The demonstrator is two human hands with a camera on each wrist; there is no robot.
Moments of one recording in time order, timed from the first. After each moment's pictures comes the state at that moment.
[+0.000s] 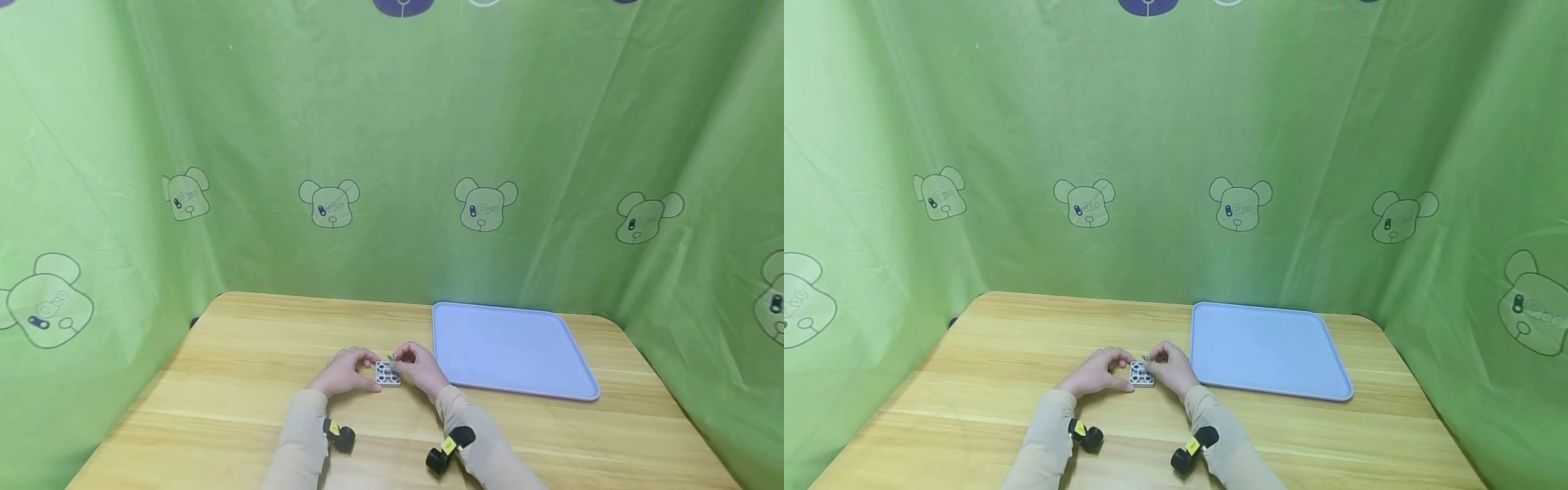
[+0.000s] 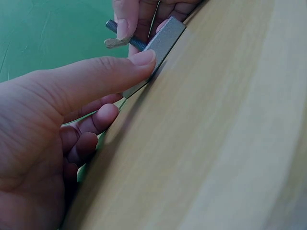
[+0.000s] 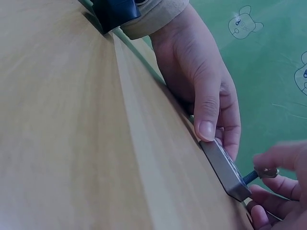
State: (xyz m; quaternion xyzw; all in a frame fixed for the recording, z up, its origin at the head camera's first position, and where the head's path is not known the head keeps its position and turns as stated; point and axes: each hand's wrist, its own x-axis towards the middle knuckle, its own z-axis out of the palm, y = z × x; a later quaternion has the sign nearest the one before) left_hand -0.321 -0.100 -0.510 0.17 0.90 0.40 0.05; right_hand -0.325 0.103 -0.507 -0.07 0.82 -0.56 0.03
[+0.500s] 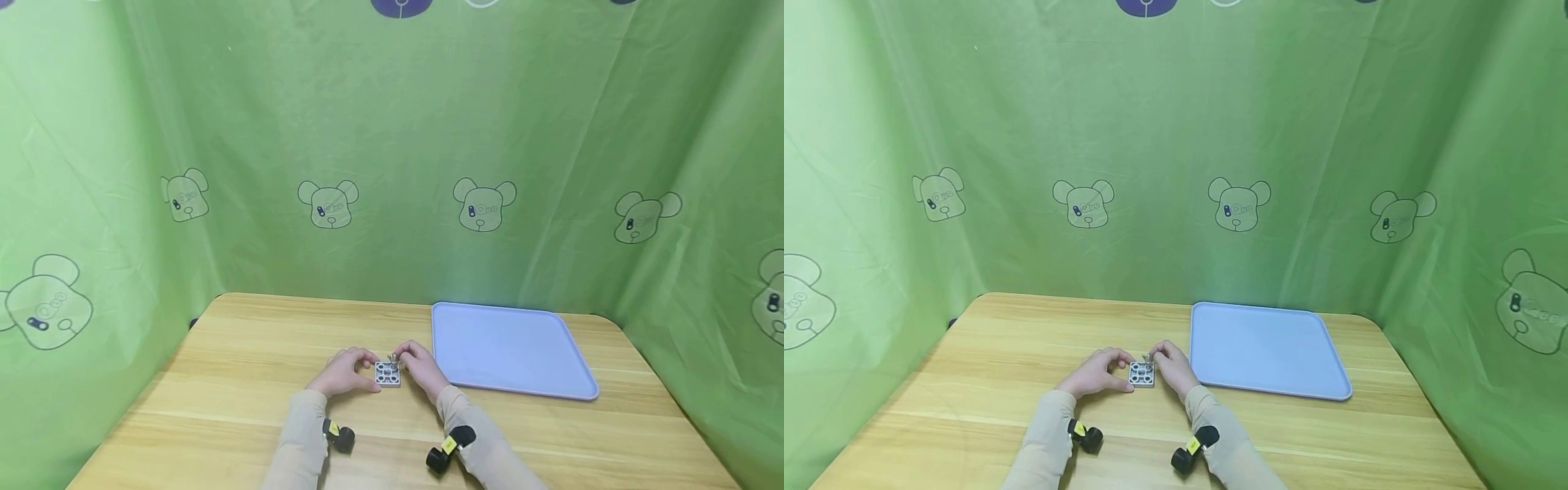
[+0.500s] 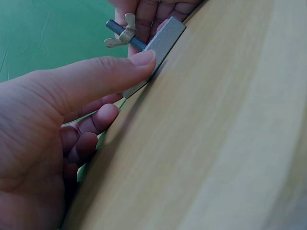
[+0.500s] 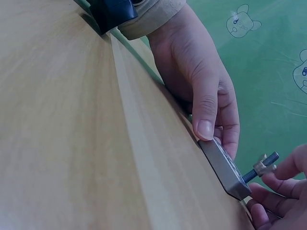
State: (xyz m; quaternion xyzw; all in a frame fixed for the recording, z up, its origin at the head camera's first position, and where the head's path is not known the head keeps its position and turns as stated) left_hand -0.319 -0.099 -0.509 0.17 0.90 0.39 0.05; right_hand -0.327 0.104 -0.508 -0.06 0.81 -0.58 0.03
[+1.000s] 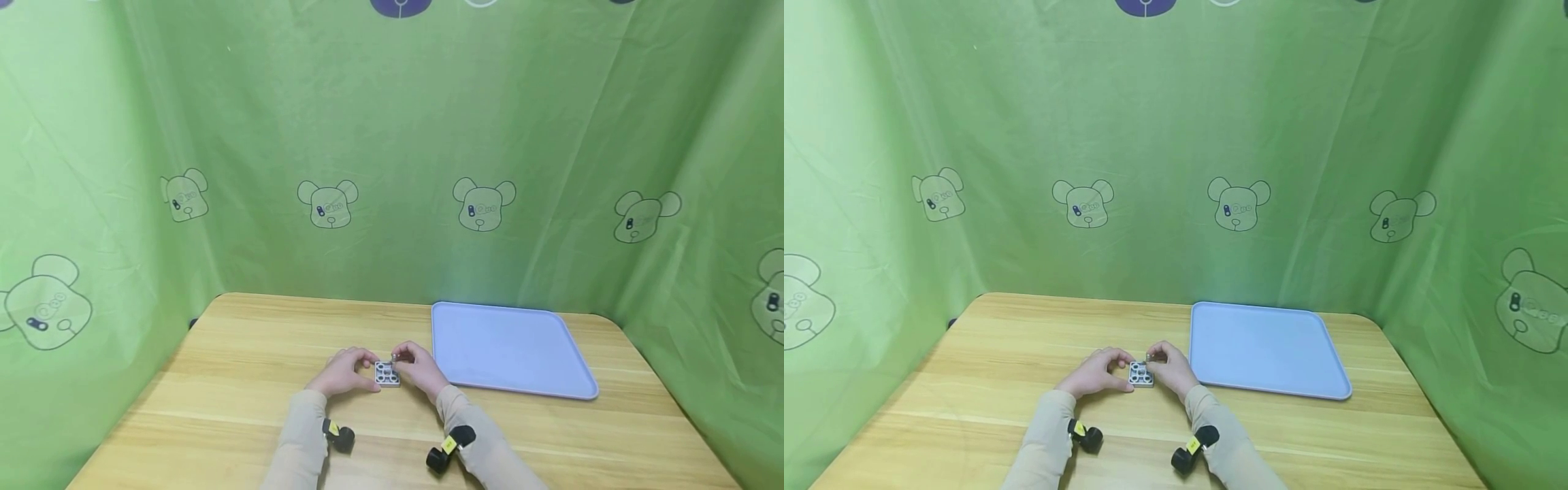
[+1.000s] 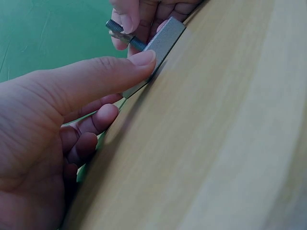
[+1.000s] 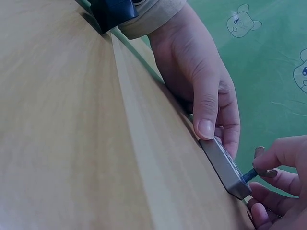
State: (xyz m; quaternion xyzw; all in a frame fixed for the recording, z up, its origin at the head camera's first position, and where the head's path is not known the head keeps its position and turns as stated) left_hand -0.321 -0.099 -0.510 0.17 0.90 0.39 0.05; right_hand -0.325 0.104 -0.508 -0.08 0.82 -0.57 0.03
